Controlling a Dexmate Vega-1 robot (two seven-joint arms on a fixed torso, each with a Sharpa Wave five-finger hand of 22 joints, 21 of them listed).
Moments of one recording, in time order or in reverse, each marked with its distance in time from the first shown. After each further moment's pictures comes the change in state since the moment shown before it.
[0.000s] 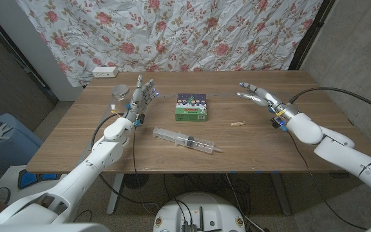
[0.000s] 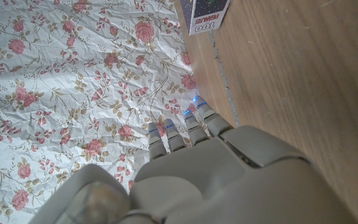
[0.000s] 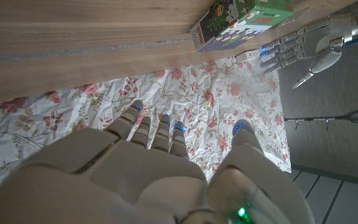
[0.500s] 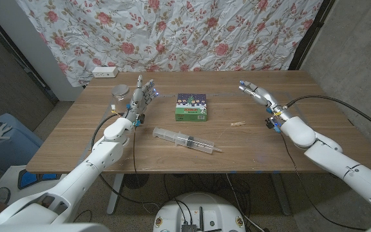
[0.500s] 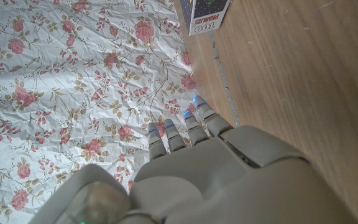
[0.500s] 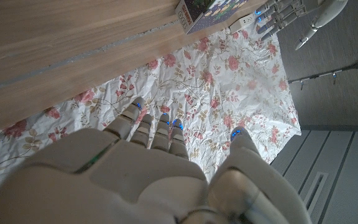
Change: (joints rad) left arm -0.001 -0.001 0.001 0.002 0.000 -0.001 0.000; left_hand 0.000 0.000 0.000 0.000 0.000 0.000 0.000 0.000 0.000 0.000 0.000 0.000 0.000 0.000 0.000 0.000 0.000 0.000 0.000 0.000 0.000; right arm 0.030 0.111 -0.020 0.120 0.099 0.102 -0.011; right_hand -0.062 0.010 -0.029 0.065 0.000 0.022 0.043 0.000 -0.005 0.009 0.009 0.000 -0.003 0.037 0.002 0.000 0.012 0.019 -0.019 0.000 0.000
